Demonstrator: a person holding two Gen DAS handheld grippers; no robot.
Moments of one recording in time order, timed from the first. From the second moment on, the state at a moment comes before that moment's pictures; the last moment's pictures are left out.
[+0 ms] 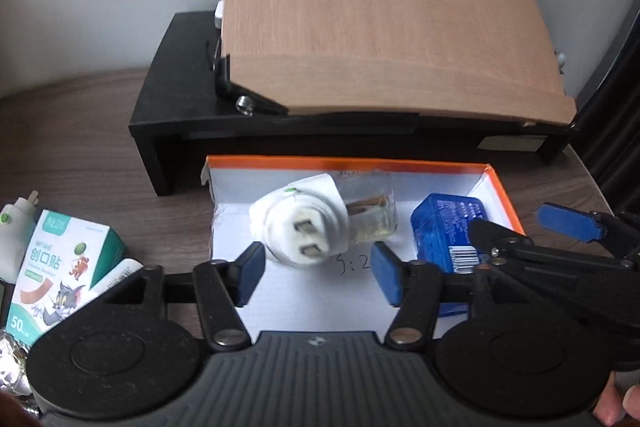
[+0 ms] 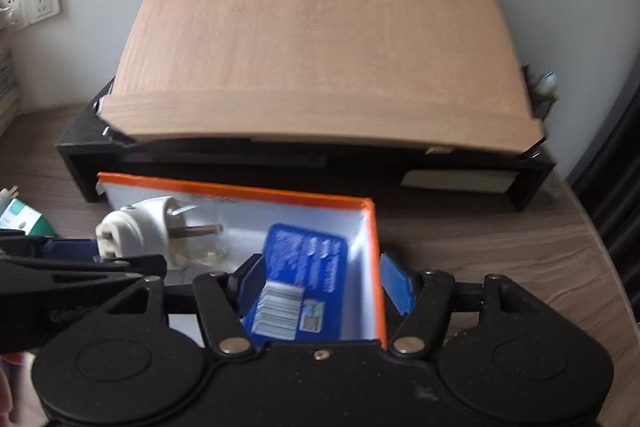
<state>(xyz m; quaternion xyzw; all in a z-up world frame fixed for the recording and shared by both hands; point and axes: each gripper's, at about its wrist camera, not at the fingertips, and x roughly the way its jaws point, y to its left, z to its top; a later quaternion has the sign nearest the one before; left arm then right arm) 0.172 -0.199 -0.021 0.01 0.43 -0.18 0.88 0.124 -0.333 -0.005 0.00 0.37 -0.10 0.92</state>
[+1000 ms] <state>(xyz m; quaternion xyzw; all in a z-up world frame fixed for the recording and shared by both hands) 0.088 -0.009 -0.006 -0.06 0.39 -0.09 0.91 0.059 -0.170 0.001 0.05 0.36 -0.02 0.93</state>
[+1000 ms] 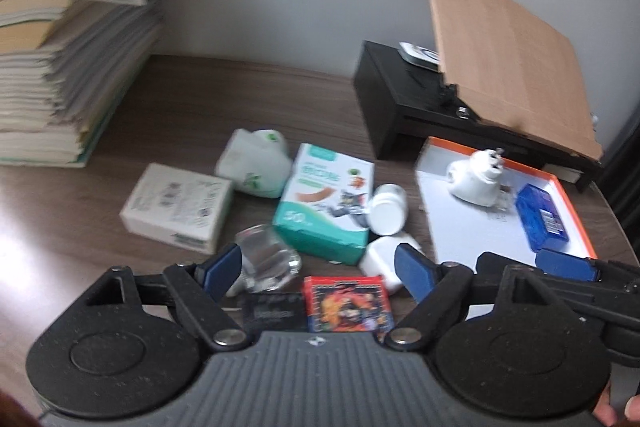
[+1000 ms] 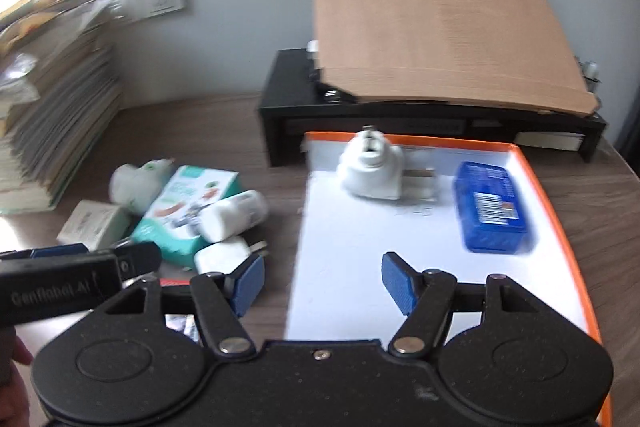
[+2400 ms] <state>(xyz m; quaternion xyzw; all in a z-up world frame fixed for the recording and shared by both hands) 0.166 0.053 -0.052 0.02 0.44 -0.02 0.90 0.024 -0.100 -0.017 0.06 0.42 0.03 0.91</state>
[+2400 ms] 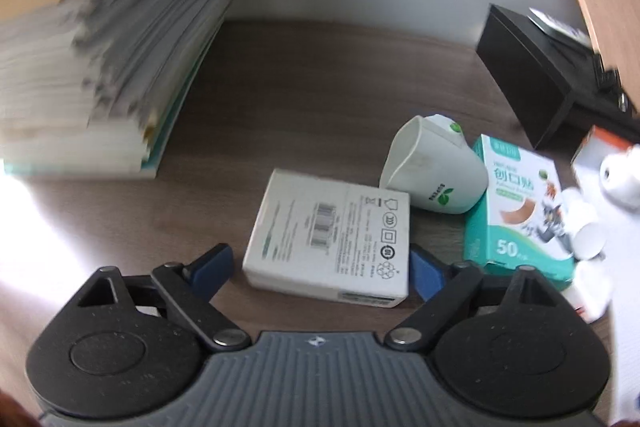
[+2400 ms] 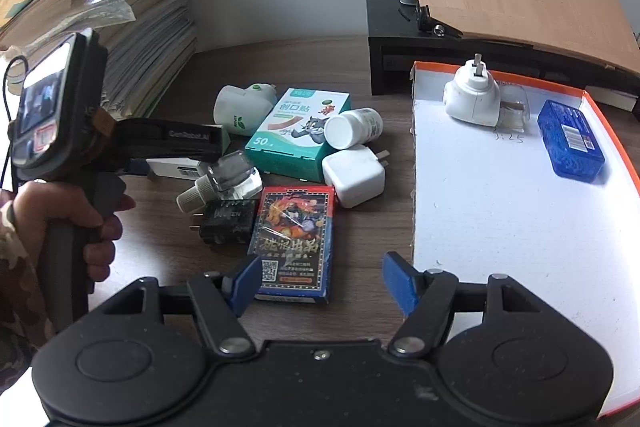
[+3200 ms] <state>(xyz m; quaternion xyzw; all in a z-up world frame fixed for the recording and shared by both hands) 0.103 0.108 -0.016 -0.01 0.40 -0.03 0.92 0.071 -0.068 -0.045 0.01 0.44 0.01 0.90</state>
